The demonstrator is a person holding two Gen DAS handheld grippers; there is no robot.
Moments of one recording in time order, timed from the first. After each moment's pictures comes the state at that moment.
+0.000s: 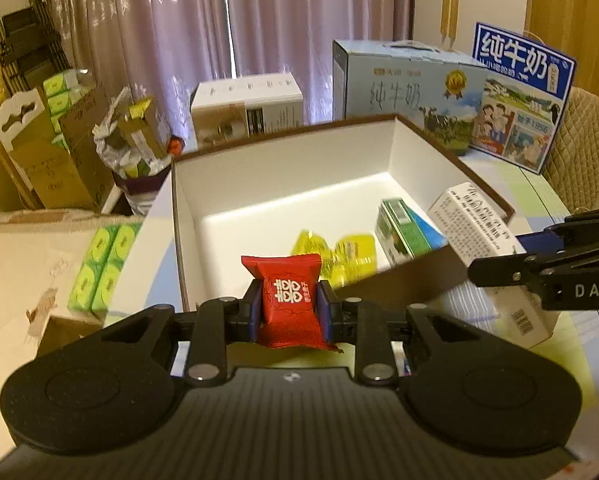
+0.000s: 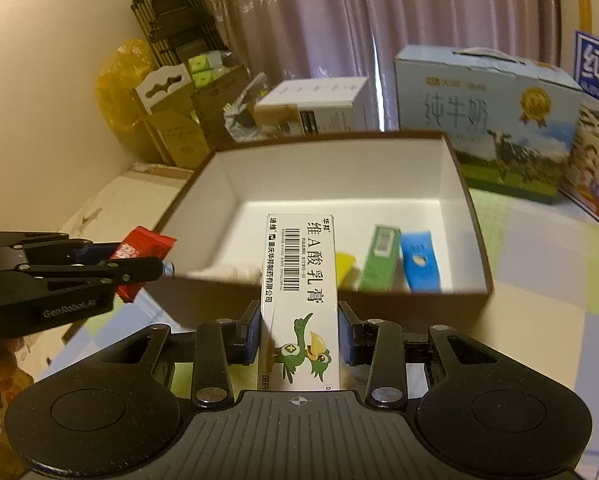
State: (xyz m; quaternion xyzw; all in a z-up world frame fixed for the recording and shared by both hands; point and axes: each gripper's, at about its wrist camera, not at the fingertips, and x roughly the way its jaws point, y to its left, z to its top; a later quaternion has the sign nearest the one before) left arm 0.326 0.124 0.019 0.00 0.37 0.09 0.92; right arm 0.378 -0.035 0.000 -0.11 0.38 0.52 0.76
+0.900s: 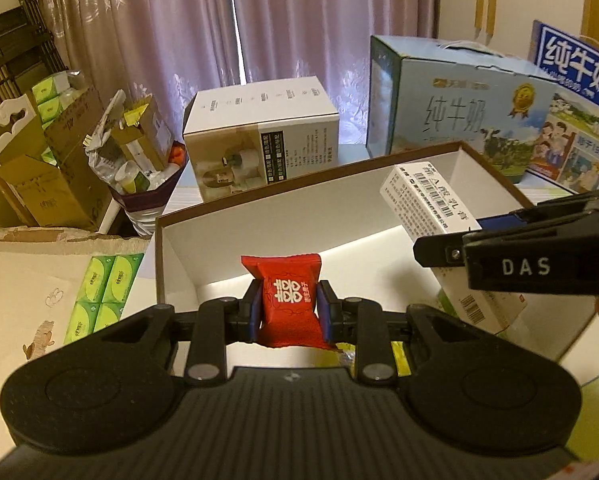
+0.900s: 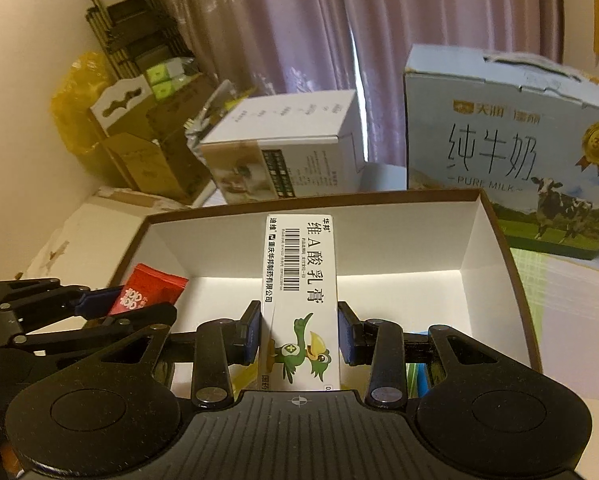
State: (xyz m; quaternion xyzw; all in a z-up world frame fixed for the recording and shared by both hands) left arm 0.462 0.176 -0.004 0.00 0.39 0.10 0.91; right arm 0.474 0.101 -0.026 -0.09 0.40 0.48 0.77
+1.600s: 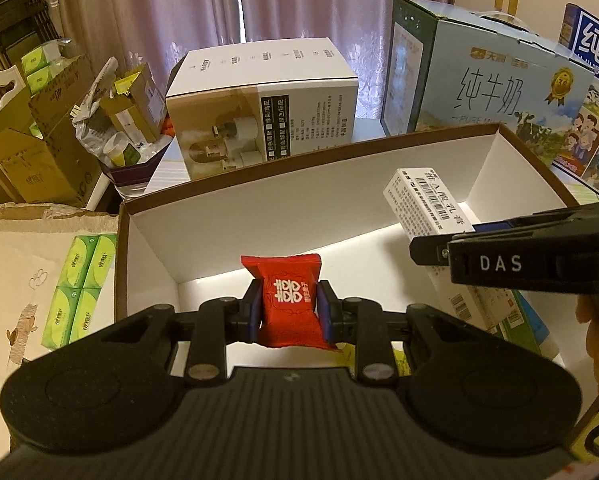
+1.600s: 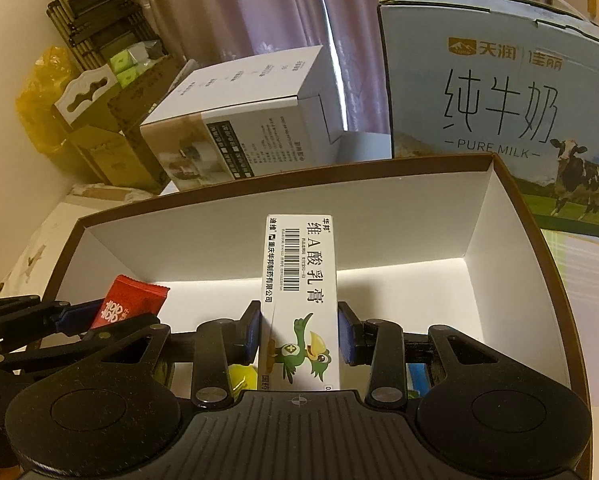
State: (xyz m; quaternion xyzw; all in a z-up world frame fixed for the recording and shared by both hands) left arm 0.505 0.193 -0.041 -0.02 0.42 0.11 0.90; right arm 0.513 0.129 -0.068 -0.09 0.44 0.45 0.77
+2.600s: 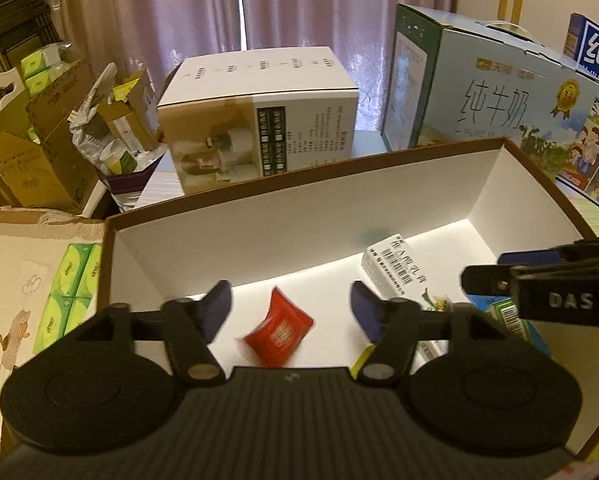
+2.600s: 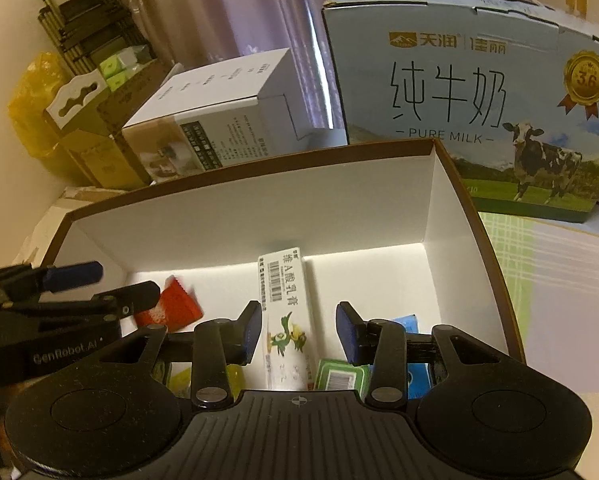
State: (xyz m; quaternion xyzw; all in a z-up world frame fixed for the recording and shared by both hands) left arm 0.516 0.194 -0.045 -0.02 0.41 0.11 0.91; right arm 0.519 0.093 -0.064 -0.09 0.44 0.44 0.78
